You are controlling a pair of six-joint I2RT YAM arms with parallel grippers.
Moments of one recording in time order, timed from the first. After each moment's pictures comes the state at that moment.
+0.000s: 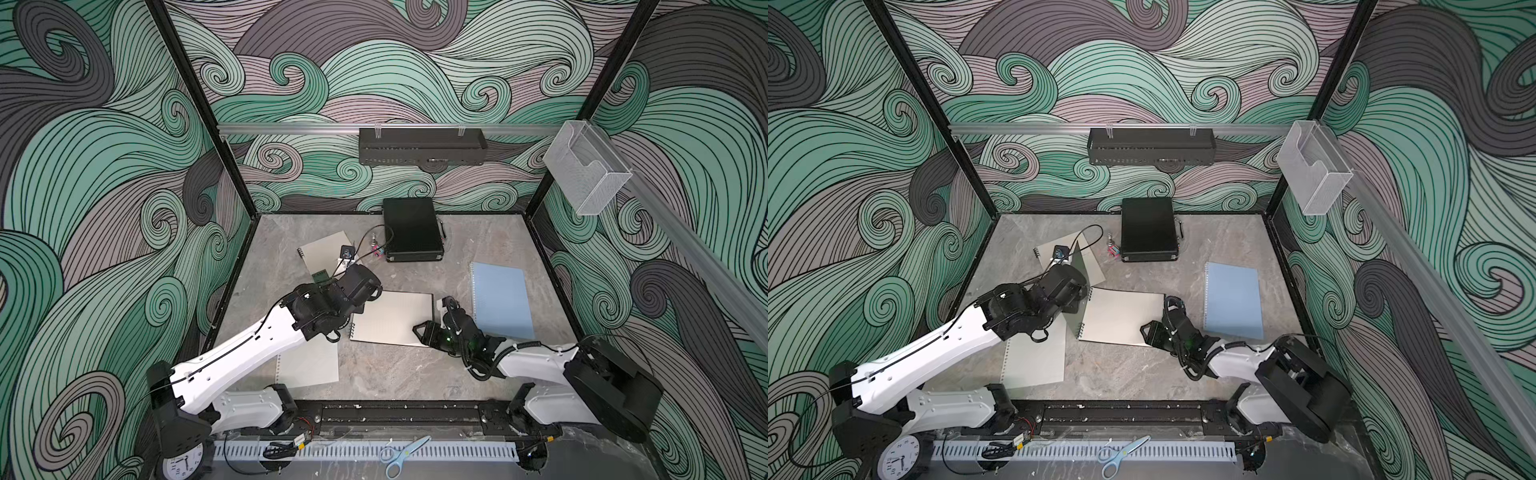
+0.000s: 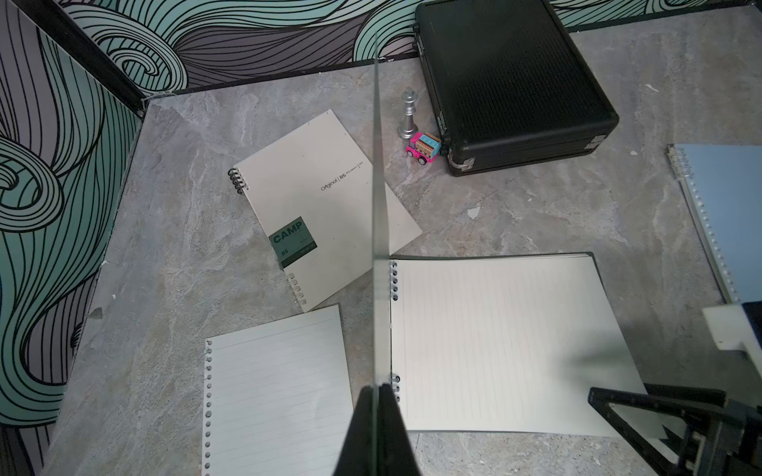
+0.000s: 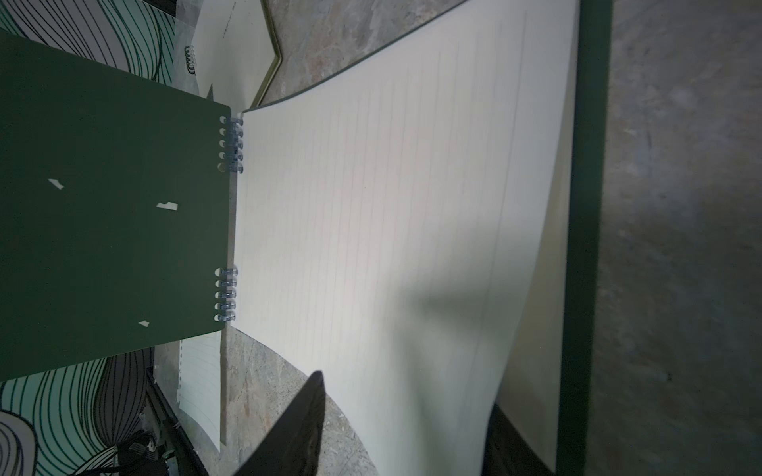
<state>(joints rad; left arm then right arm) -0.90 1.19 1.20 -0.97 -0.64 -0.58 0.79 1.37 0.32 0.35 -0.06 0.99</state>
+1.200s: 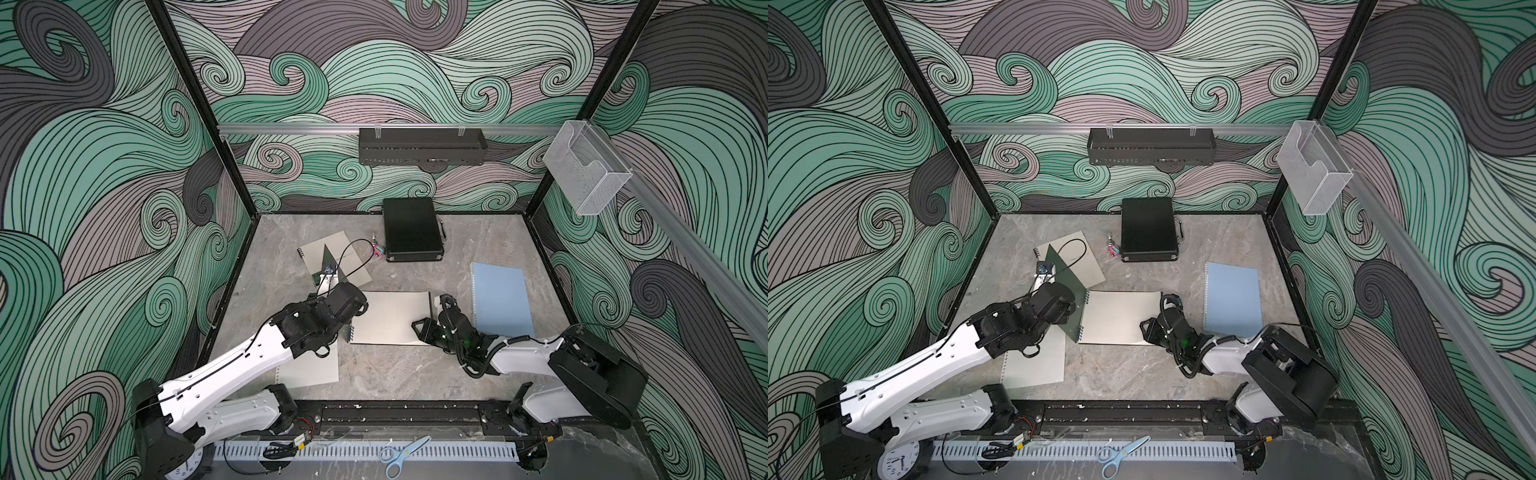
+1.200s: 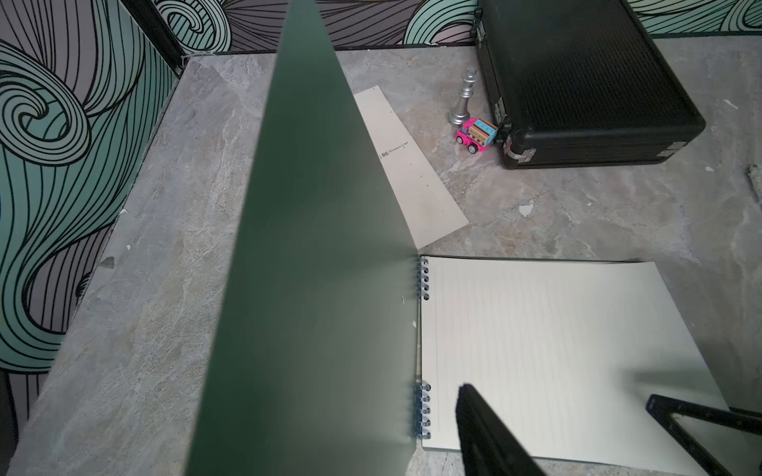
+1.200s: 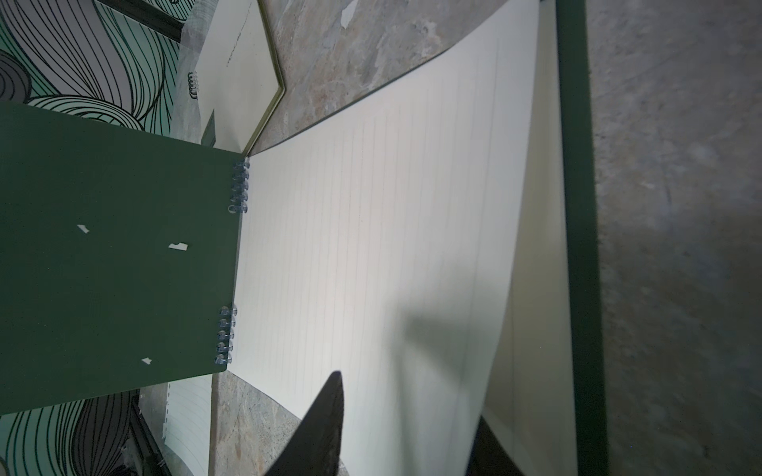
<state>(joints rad) -0.88 1.03 0.92 -0.85 -0.69 -0.70 0.81 1.43 0.34 0.43 0.00 0.98</state>
